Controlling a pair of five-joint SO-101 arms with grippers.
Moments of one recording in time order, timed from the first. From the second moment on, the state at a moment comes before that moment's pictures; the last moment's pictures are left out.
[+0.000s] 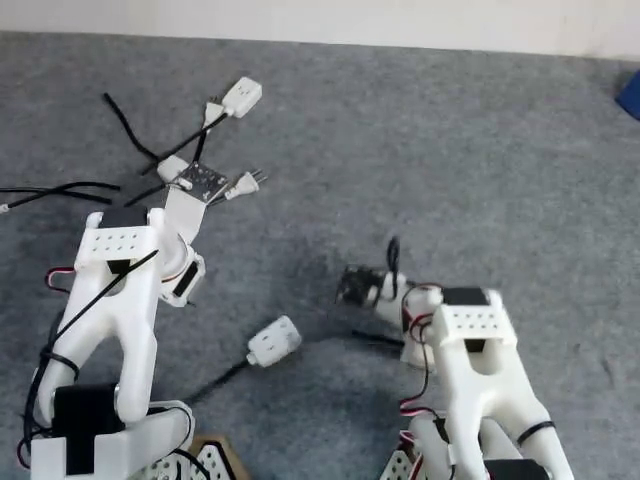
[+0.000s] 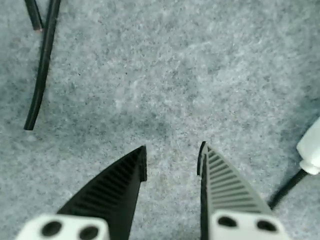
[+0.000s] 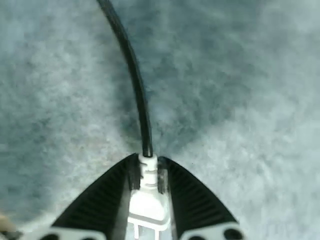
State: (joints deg) left arm -11.6 -13.4 38.8 68.5 -31.3; right arm -5.4 -31.1 60.4 60.4 65.2
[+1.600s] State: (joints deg) left arm 1.0 -13.8 20.0 72.0 -13.0; right arm -29.5 -31.0 53.1 16.4 -19.4
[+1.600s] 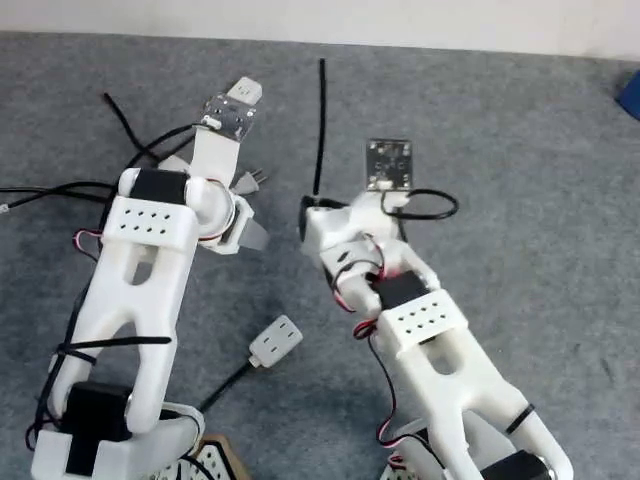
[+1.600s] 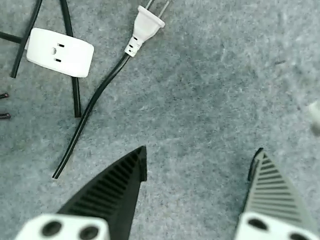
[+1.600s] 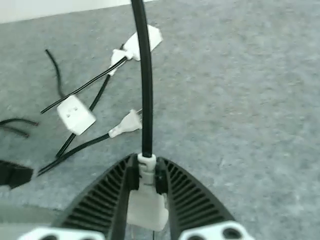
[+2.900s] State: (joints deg) left arm 9.8 -36.8 43.8 60.8 -16.0; right arm -36.6 -17.7 23.1 59.7 -23.5
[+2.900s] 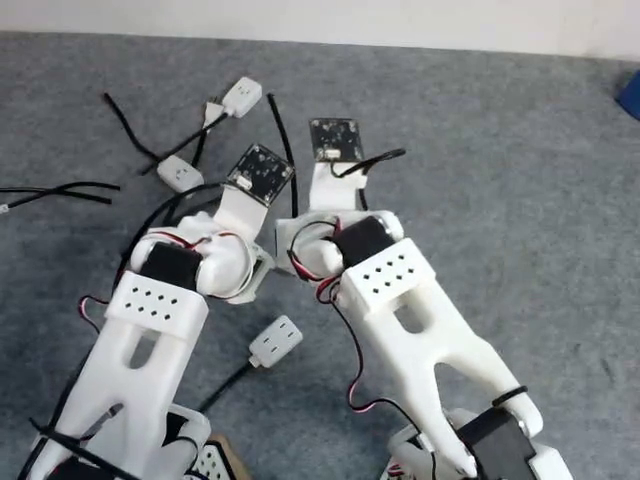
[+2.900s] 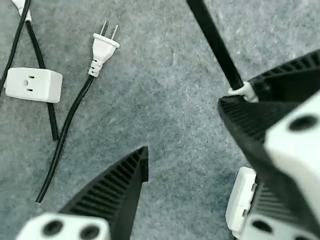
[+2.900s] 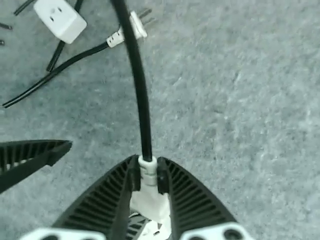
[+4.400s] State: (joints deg) left arm 7.5 -37.1 44.4 60.1 -13.4; right arm -33.7 -17.3 16.2 66.8 -31.8
